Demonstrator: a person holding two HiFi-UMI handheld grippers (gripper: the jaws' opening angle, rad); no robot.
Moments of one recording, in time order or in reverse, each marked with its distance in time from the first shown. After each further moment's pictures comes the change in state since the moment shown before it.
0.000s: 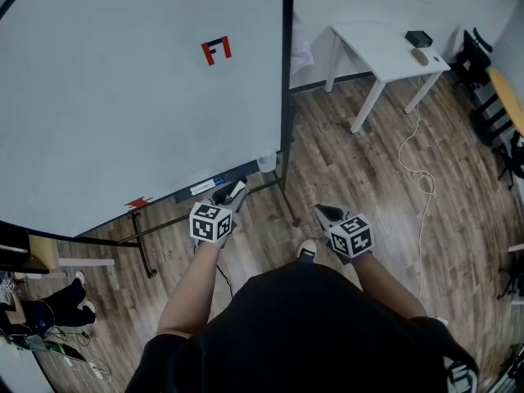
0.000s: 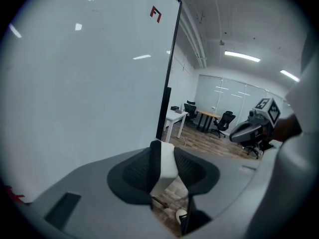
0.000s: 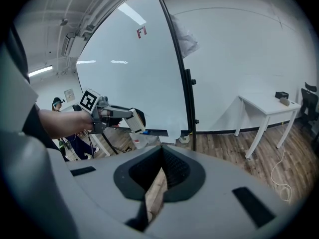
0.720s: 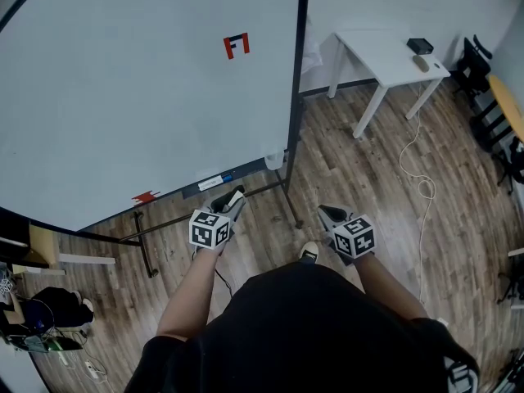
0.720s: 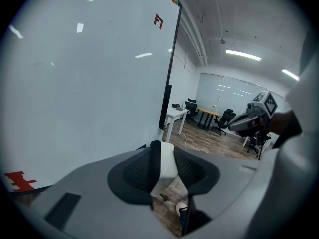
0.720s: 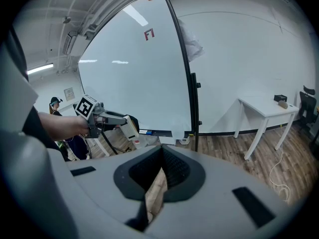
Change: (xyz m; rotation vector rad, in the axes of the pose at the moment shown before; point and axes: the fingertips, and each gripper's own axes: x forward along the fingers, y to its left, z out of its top) left arm -0.049 0.004 -0.037 -0.010 0.026 0.019; right arm -0.014 0.029 0.000 -0.016 -0.016 -0.015
